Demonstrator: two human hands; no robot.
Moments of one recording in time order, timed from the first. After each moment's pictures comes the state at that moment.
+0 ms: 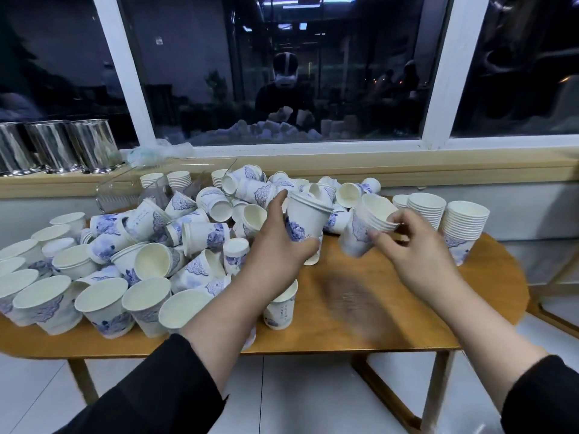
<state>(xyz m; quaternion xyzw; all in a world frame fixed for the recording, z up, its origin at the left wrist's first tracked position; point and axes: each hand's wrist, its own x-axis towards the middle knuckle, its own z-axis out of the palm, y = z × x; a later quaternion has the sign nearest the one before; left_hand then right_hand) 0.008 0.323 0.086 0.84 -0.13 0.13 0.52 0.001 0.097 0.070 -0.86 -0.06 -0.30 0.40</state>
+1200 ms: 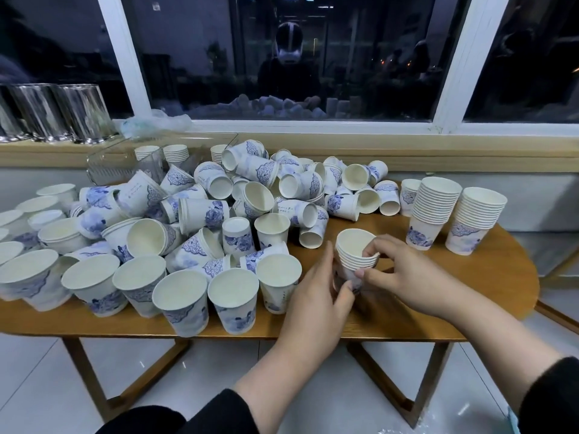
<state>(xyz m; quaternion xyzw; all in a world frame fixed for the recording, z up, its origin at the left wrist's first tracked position) -0.013 0.276 -0.028 0.83 -0.16 0.09 0.53 0.002 0.094 0.039 -0.95 -0.16 -0.07 0.27</state>
